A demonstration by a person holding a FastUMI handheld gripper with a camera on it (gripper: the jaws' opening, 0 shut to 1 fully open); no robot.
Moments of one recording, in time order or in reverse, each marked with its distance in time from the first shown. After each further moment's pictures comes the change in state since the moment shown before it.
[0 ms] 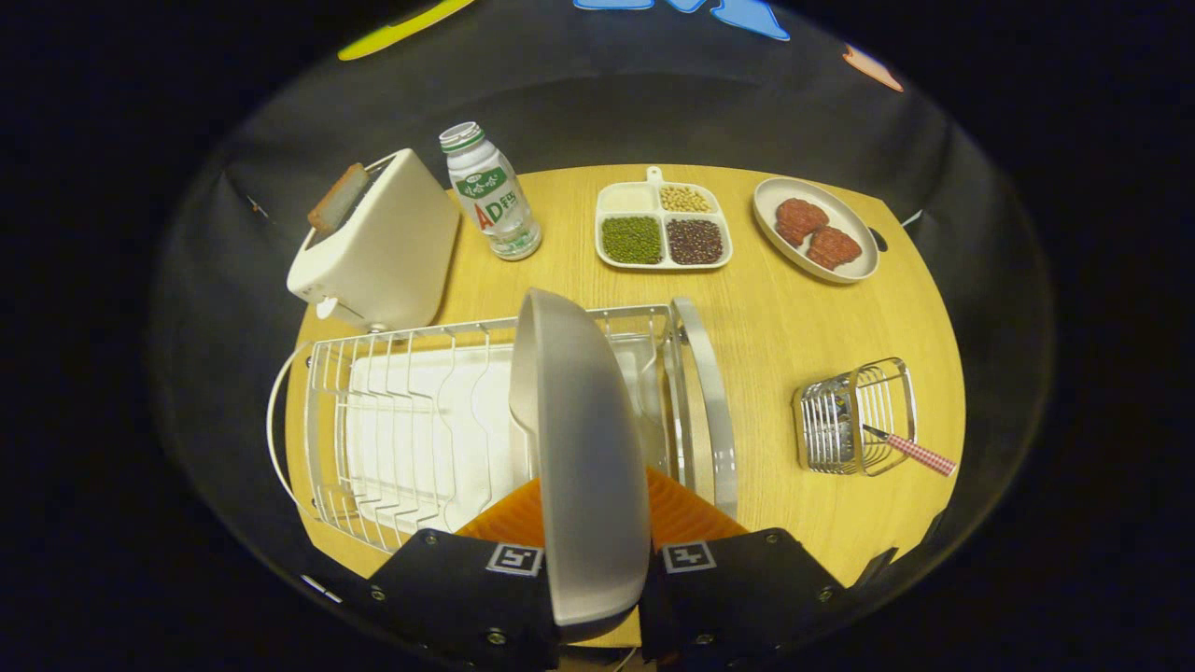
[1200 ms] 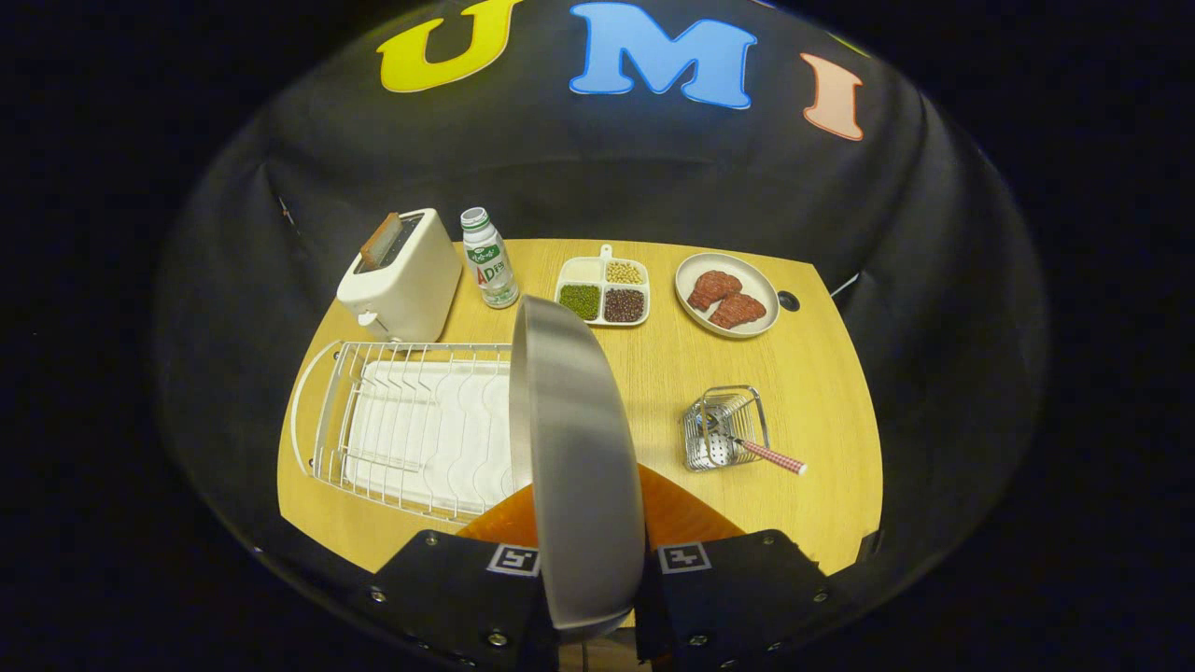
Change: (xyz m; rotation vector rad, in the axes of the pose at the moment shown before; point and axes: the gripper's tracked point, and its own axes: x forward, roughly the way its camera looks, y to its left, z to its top) arm -0.141 -0.081 -0.026 -0.042 -0.200 -0.038
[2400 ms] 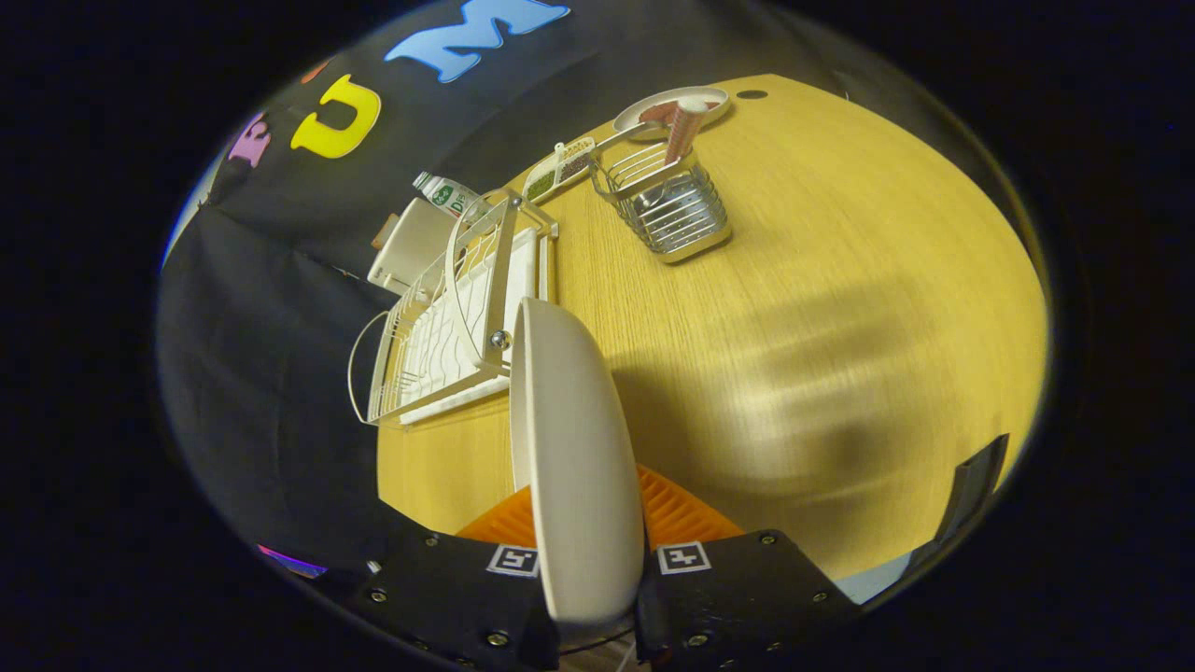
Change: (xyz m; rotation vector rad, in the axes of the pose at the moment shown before) arm 0.094 -0.059 -0.215 0.396 0.116 0.556
